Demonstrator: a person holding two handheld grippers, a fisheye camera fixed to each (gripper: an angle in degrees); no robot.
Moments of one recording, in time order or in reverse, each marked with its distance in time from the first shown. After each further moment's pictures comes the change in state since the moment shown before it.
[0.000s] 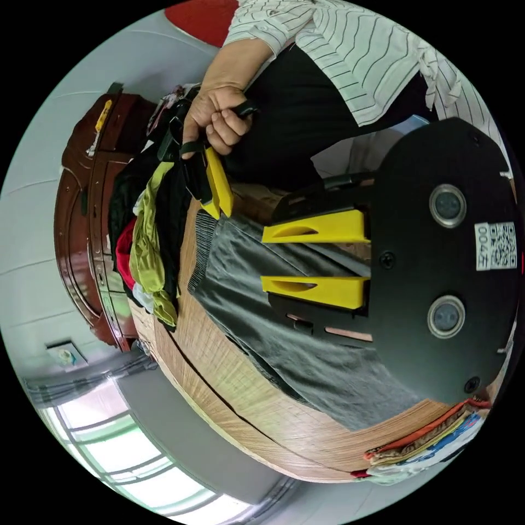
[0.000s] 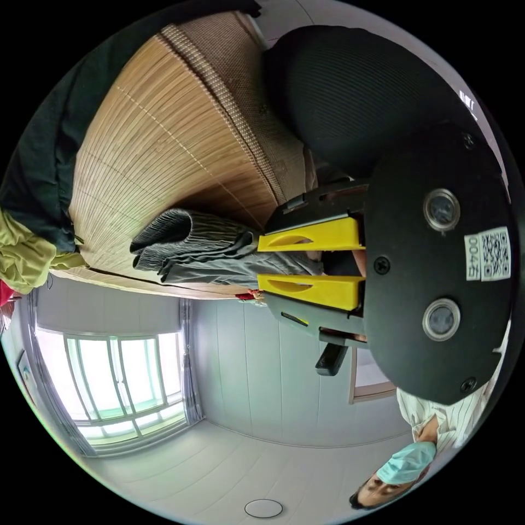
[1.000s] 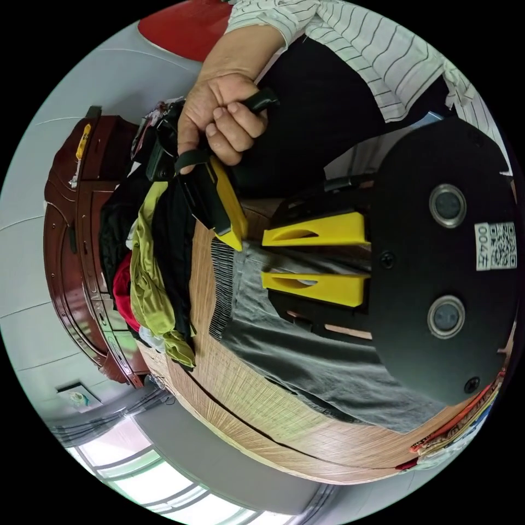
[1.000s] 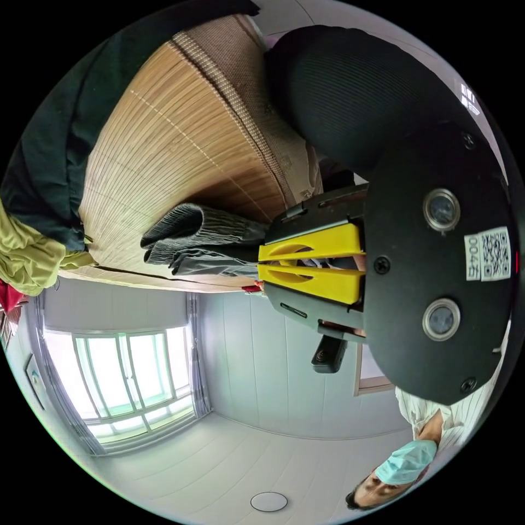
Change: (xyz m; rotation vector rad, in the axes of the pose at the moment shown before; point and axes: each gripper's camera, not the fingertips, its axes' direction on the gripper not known) left arm 0.076 -0.113 0.040 0.021 0.046 0.111; right arm 0.014 0.014 -0.022 0.030 -0.048 0.021
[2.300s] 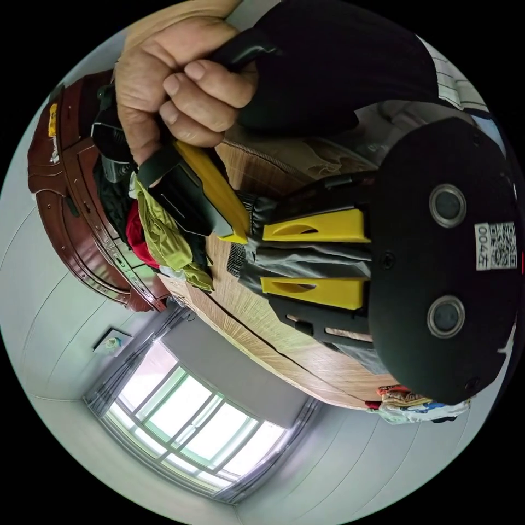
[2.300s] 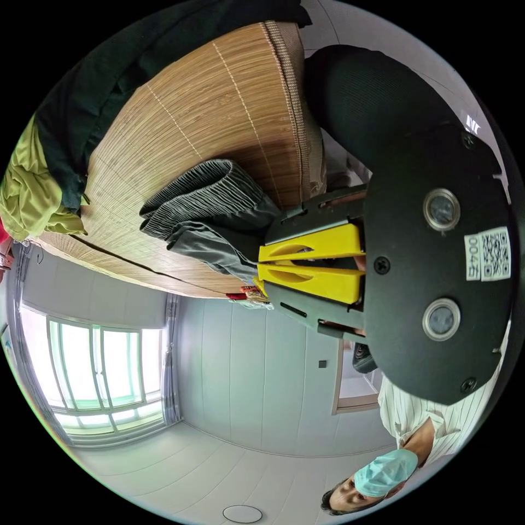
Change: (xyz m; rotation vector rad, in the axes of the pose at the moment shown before) left arm 0.093 -0.012 -0.032 0.041 -0.502 -0.072; right arm -0.031 -0.070 0.002 -0.090 0.099 -0.112
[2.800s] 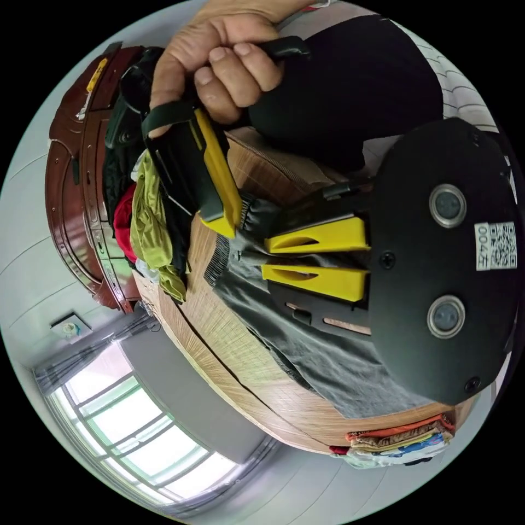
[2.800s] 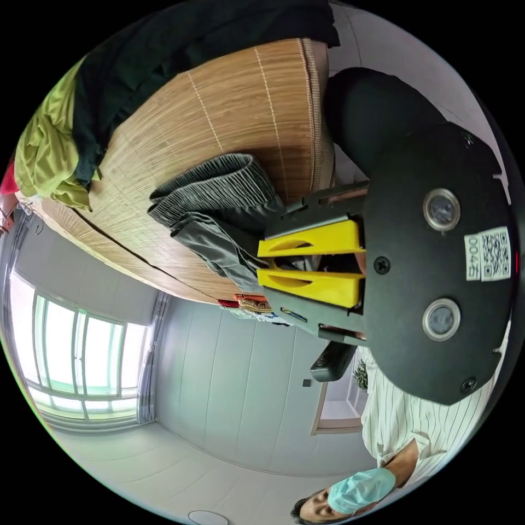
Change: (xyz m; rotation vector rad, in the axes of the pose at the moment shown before) left arm -0.044 0.021 0.019 -0.072 0.153 -0.218; right arm -0.019 -0.045 -0.008 -0.023 0.090 -0.125
